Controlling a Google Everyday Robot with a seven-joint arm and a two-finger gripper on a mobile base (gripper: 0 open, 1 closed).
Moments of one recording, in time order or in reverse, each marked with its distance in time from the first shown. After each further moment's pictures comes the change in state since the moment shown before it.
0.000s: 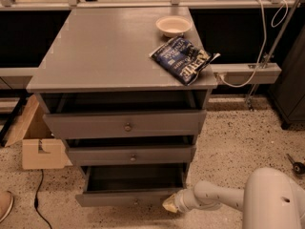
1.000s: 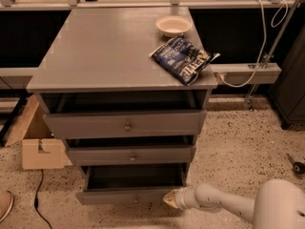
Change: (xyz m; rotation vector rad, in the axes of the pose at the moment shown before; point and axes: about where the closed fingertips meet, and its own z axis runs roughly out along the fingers) arm -0.014 -0.026 0.001 0.124 -0.072 -0.195
